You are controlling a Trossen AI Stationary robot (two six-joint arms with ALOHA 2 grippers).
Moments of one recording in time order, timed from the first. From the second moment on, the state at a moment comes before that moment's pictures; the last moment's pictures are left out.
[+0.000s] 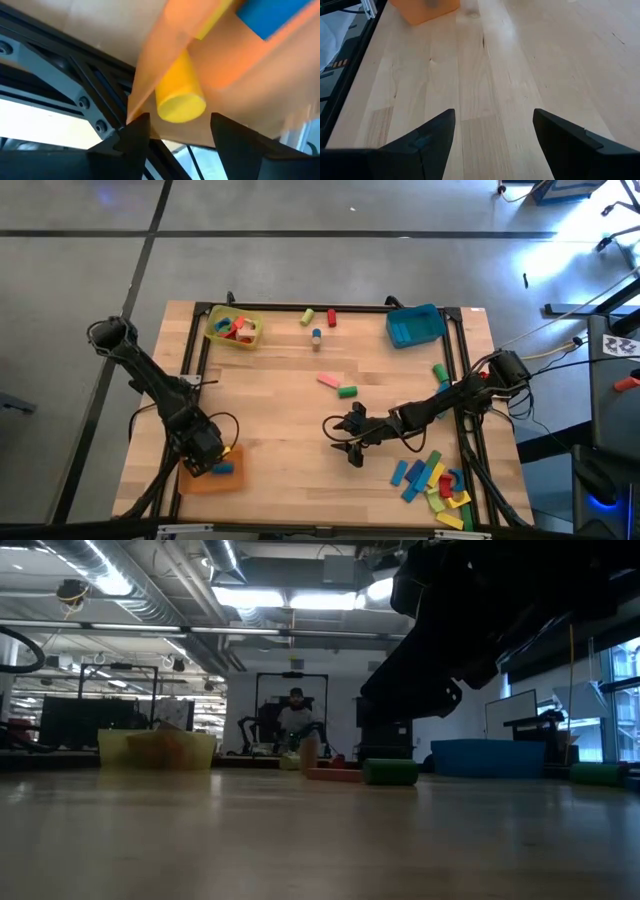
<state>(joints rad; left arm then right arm) -0.80 1.19 0.64 -0.90 0.50 -1.47 0.38 1.73 0.80 0.34 0.25 0.47</state>
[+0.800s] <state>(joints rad) -0.48 1.02 0.84 -0.75 -0.18 -0.75 0.37 1.70 0.80 0.26 0.36 0.46</state>
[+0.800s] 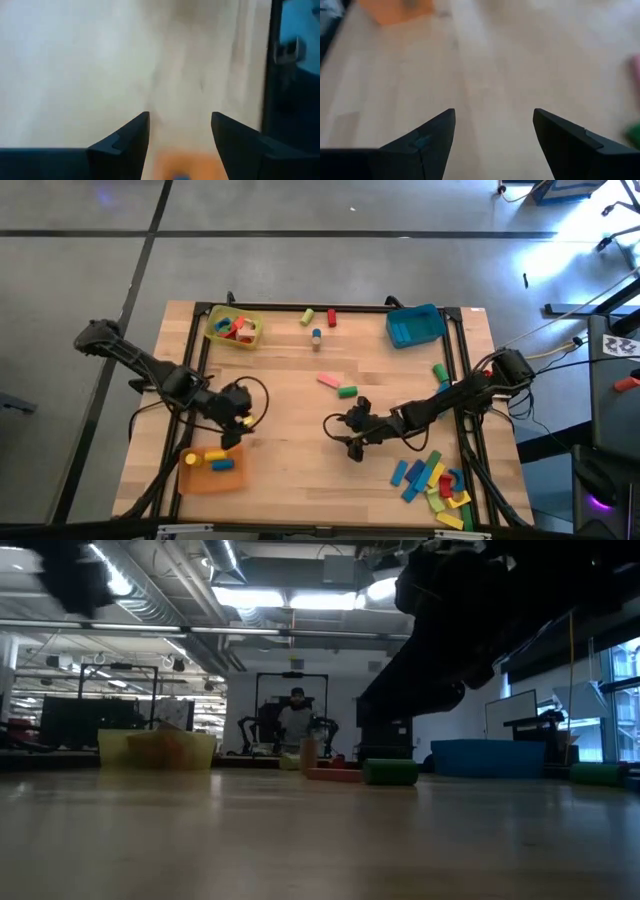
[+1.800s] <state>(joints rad) -0.40 1.18 0.84 -0.64 -0.37 -0.44 -0.03 1.73 0.80 -0.04 0.11 0.04</state>
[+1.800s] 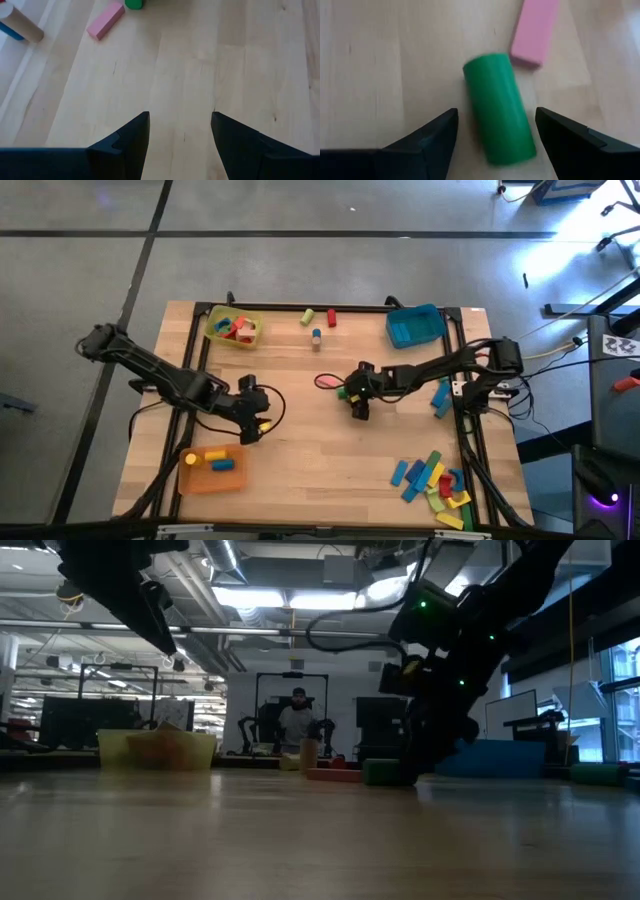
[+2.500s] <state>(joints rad) -0.38 1.19 0.84 -0.49 -0.38 -0.33 0.12 1.71 0.80 0.00 0.13 0.22</state>
